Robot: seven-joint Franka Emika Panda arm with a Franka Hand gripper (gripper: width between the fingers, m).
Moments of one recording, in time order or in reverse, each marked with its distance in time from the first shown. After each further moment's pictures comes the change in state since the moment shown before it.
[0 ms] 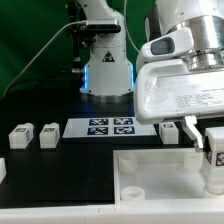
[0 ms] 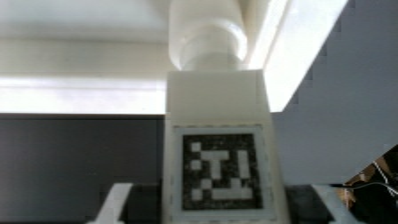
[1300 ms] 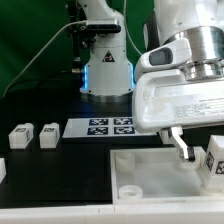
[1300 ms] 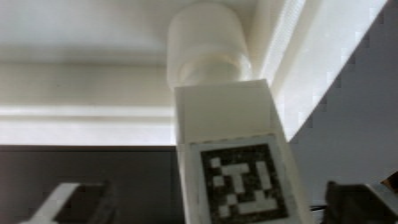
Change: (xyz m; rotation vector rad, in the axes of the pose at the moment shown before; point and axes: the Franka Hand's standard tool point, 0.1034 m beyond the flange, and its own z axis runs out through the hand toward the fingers) arm -0.011 0.003 0.009 0.004 -0.029 -0.007
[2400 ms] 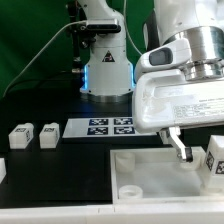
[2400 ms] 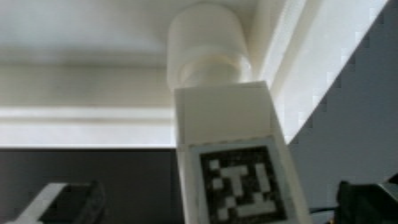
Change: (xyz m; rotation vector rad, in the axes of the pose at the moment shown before) arm 0.000 -0.004 -0.010 0.012 -0.089 0.044
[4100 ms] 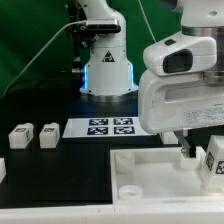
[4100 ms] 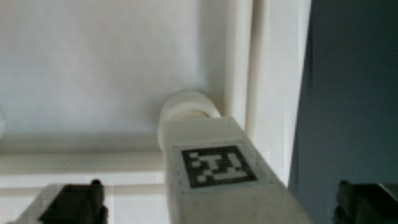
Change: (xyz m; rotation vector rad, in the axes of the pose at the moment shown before) arm 0.008 0.003 0.009 0.019 -0.539 0.034
